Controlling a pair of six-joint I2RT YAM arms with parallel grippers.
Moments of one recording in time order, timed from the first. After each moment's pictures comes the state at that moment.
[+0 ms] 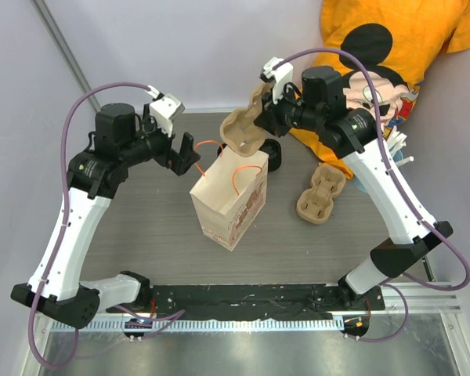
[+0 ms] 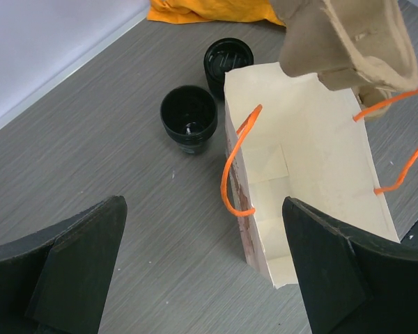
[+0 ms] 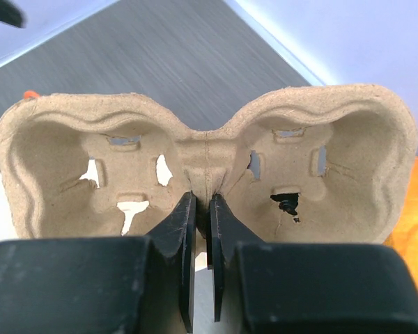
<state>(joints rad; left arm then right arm) -0.36 1.19 1.61 -0.83 0.36 0.19 0.56 1.56 1.98 -0.79 -0.26 -0.17</state>
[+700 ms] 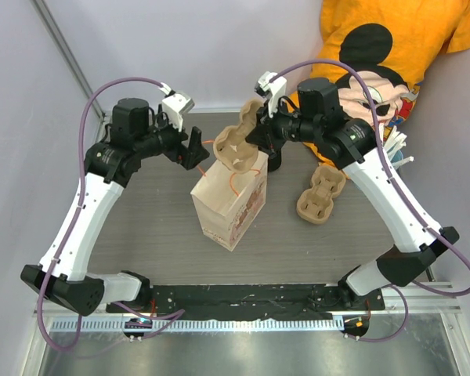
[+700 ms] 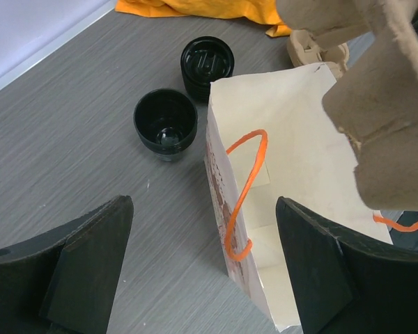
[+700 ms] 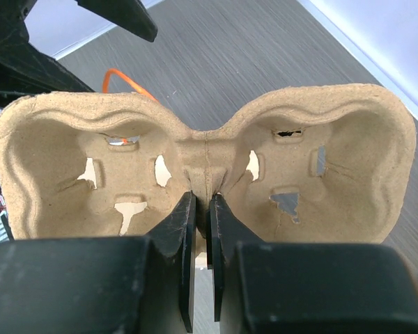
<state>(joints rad) -0.36 1.28 1.57 -0.75 0.43 0.13 0.61 1.49 1.86 -0.77 -0.37 -0.11</state>
